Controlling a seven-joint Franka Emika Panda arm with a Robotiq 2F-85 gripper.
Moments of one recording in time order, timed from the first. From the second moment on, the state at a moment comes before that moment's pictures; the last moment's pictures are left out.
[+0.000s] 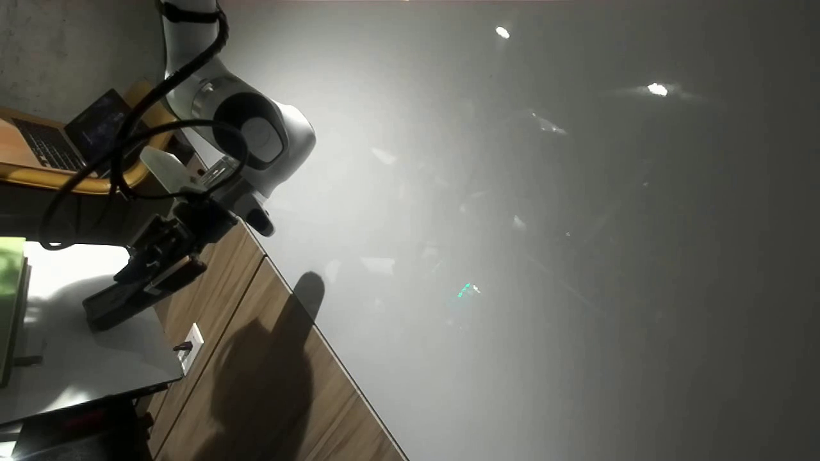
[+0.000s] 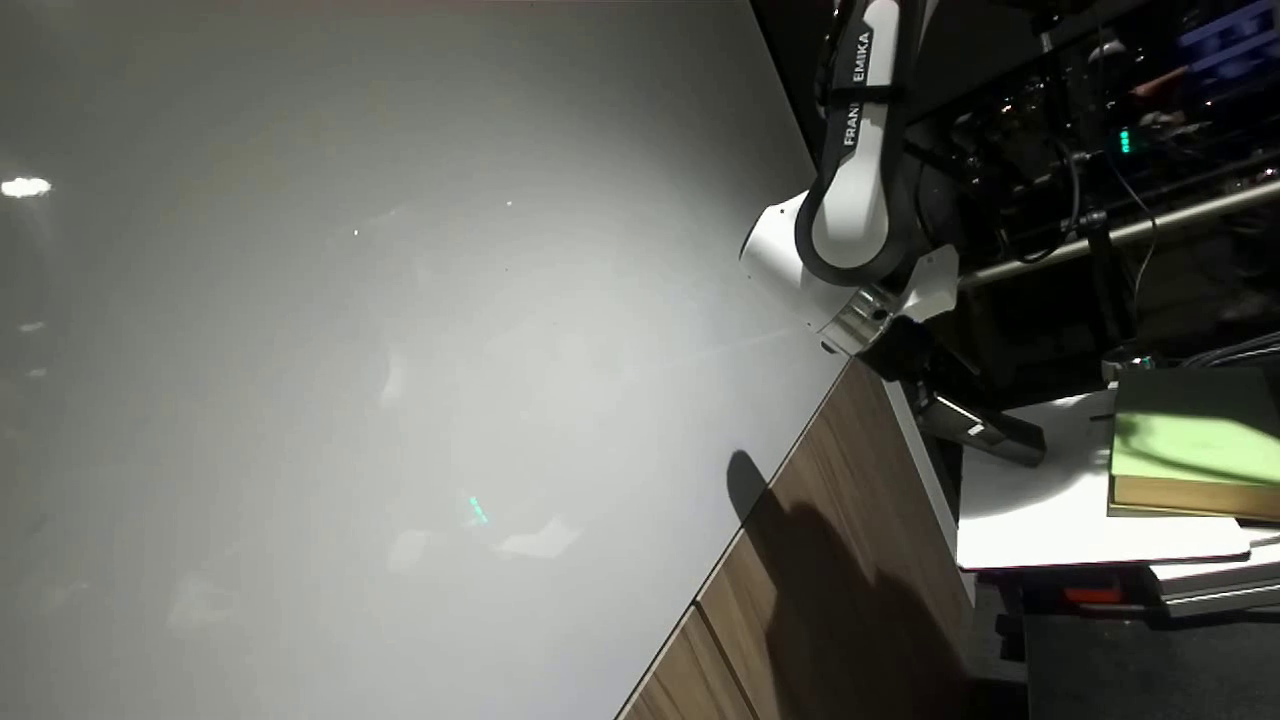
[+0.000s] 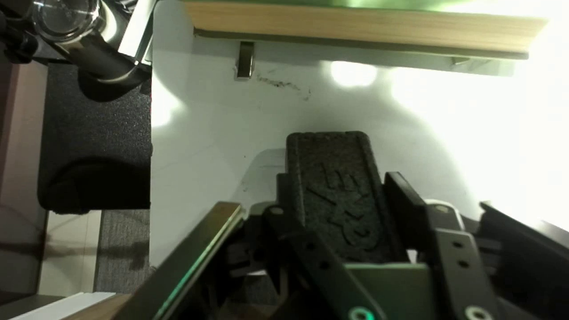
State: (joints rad) arm 0.02 0.13 0.02 -2.52 -0.14 2.16 0.13
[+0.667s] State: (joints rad) arm 0.04 0.14 0.03 -2.51 -0.12 2.10 0.14
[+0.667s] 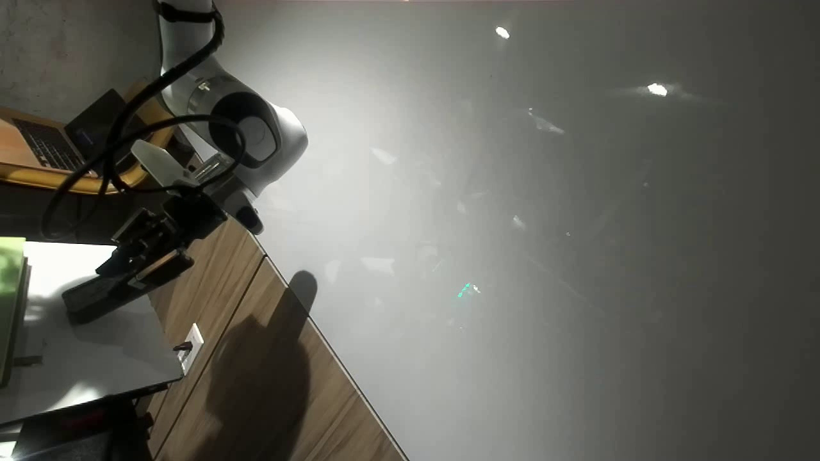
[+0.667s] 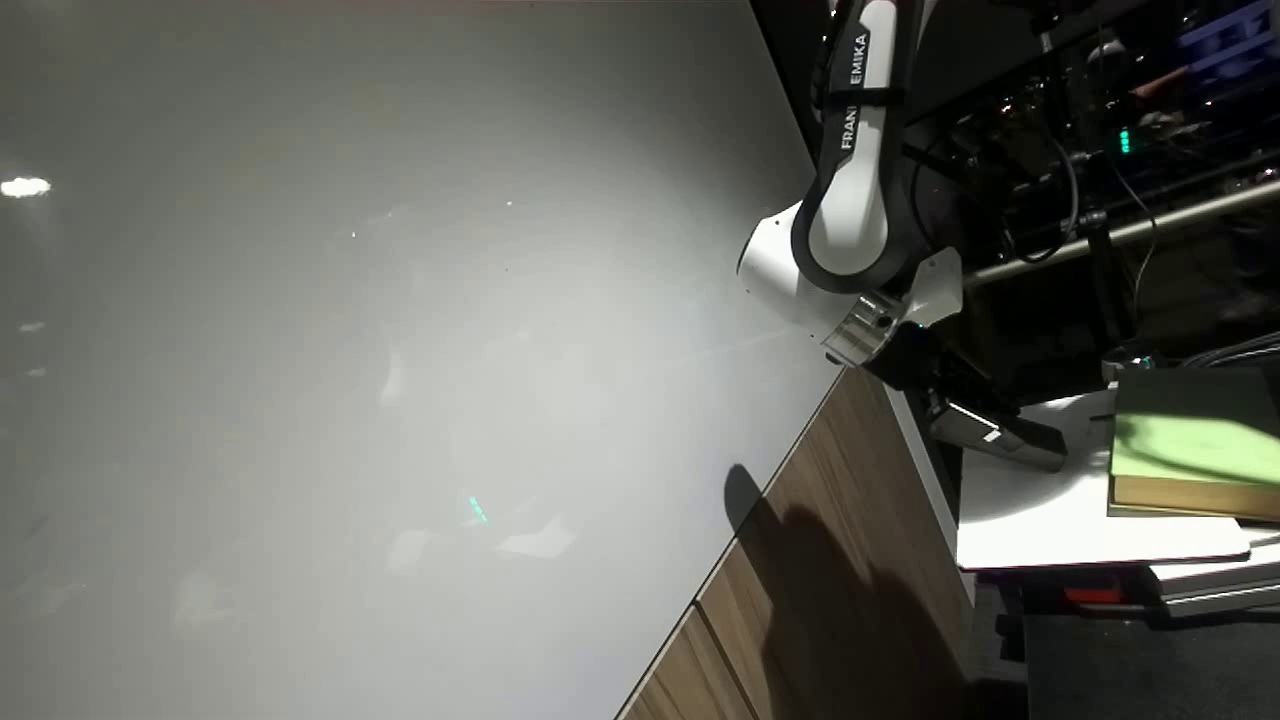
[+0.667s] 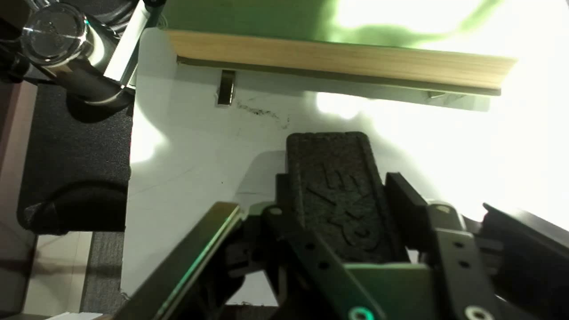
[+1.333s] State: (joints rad) arm 0.04 0.17 0.03 -2.51 -0.12 2.10 0.14
